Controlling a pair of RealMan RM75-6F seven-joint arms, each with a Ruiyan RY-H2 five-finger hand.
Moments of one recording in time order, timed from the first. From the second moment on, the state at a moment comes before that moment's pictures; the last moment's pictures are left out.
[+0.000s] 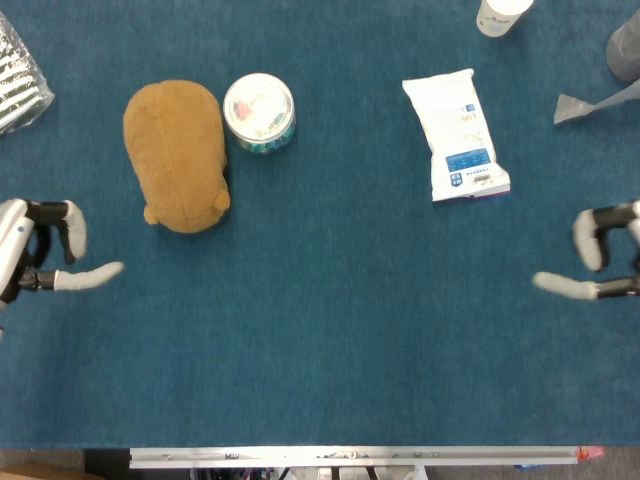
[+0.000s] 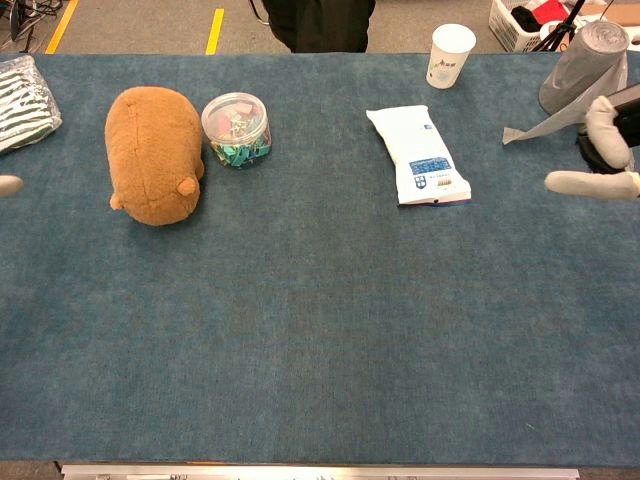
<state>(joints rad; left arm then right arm) -0.27 -0.97 -0.03 -1.87 1.52 1.21 -0.59 0.29 -1.06 0.03 -1.92 -1.64 1.21 0.67</state>
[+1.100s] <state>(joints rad) -0.49 -0.88 0.11 -1.92 1.86 1.07 -1.58 0.69 -1.17 -0.05 -1.86 -1.86 1.00 1.26</state>
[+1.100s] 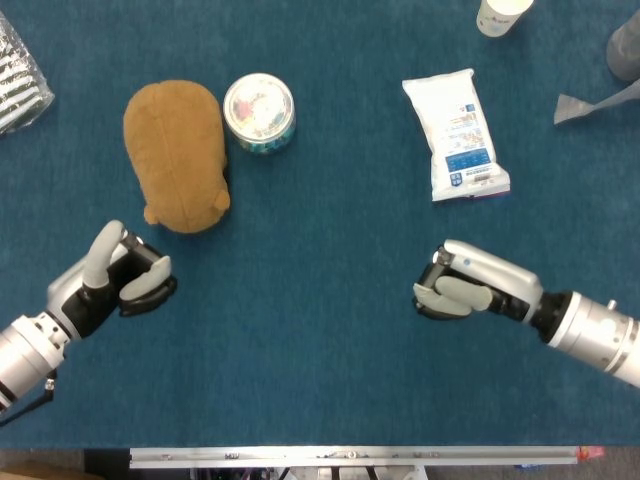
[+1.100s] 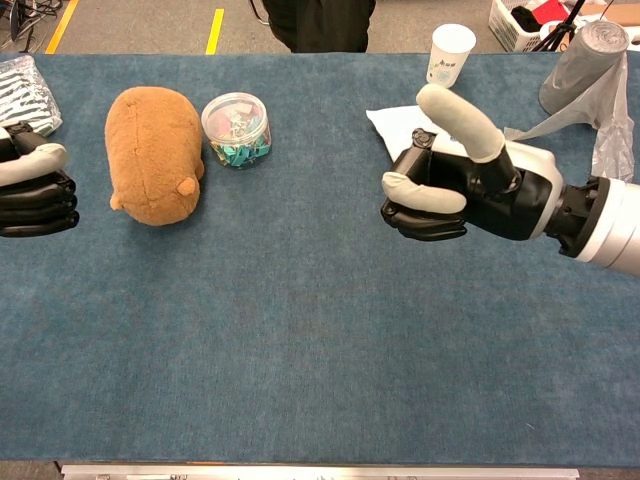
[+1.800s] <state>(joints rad) -0.54 -0.90 0.22 -1.85 1.93 1.25 -1.66 0.74 -1.18 -0.13 -1.80 -1.90 1.17 1.36</state>
